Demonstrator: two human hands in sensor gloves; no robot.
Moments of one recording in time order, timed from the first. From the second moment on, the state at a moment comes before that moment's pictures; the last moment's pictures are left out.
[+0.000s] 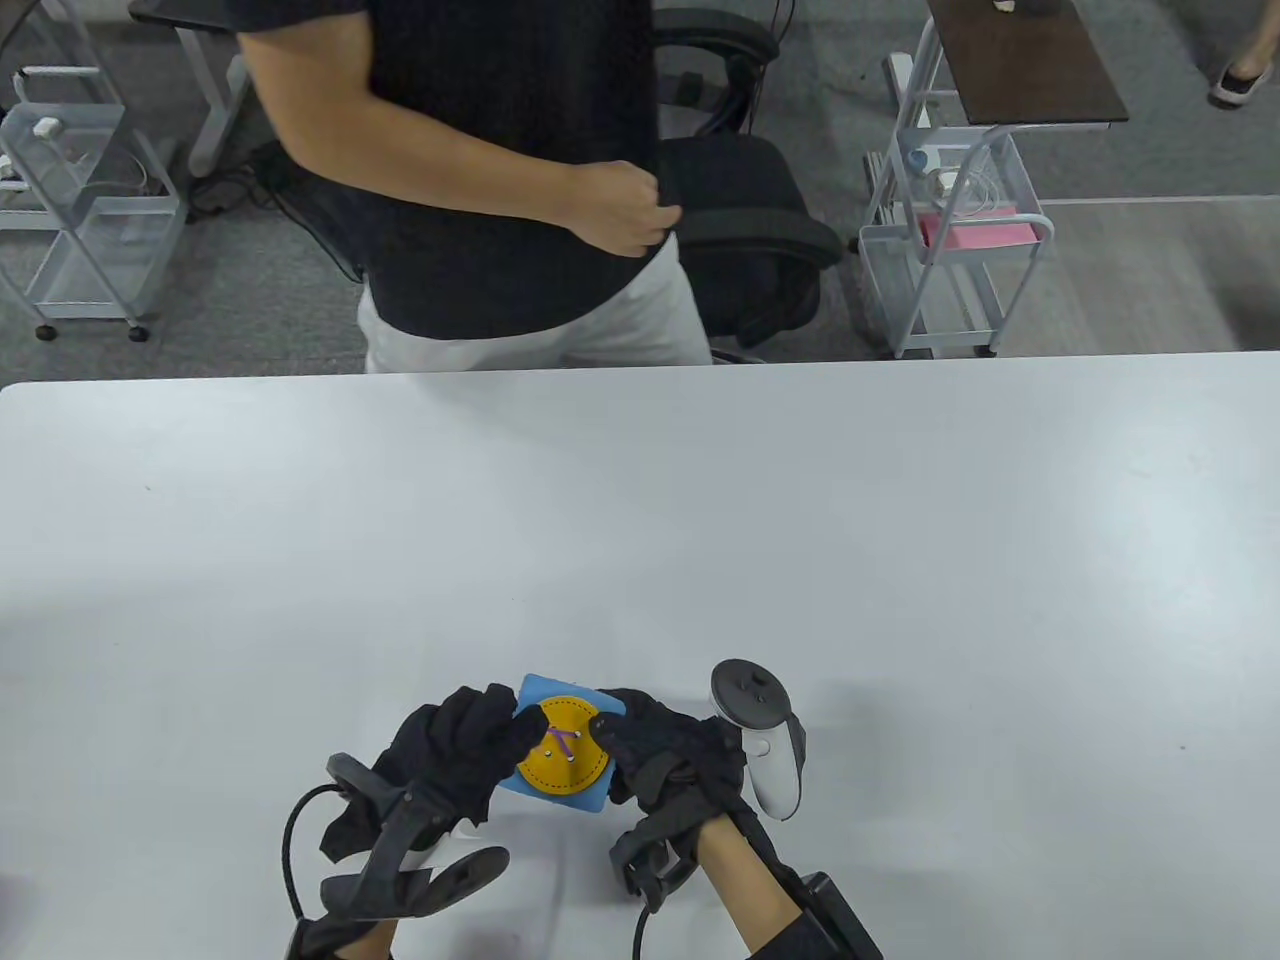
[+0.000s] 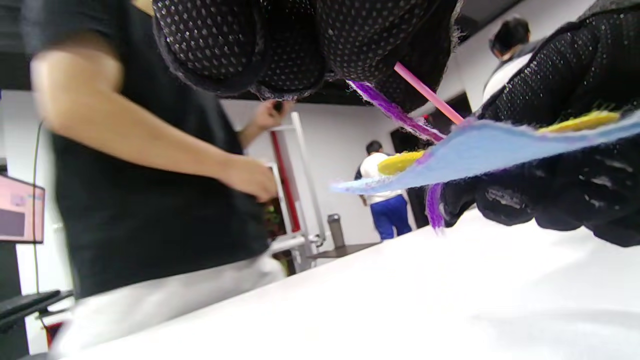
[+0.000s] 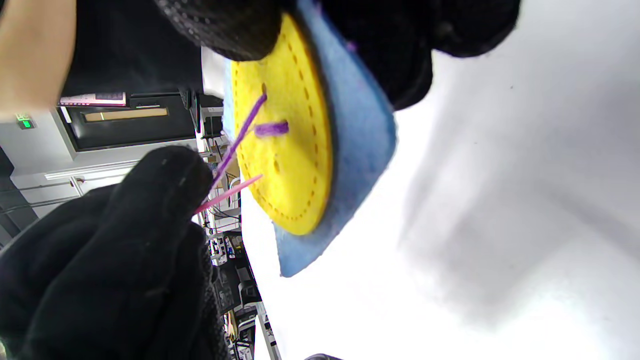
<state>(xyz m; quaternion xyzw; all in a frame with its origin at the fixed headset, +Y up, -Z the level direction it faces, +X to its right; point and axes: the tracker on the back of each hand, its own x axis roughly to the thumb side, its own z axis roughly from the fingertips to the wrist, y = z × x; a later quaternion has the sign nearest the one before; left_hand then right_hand) -0.180 -0.686 -0.157 0.21 -0.32 -0.06 0.92 0.033 -0.772 -0.219 -0.04 0.30 0.69 0.66</state>
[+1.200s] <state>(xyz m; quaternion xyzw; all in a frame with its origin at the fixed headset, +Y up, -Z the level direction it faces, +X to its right) -0.162 -0.708 -0.160 0.20 -0.33 -0.03 0.92 0.037 -0.773 -0.222 -0.03 0.29 0.68 0.67</state>
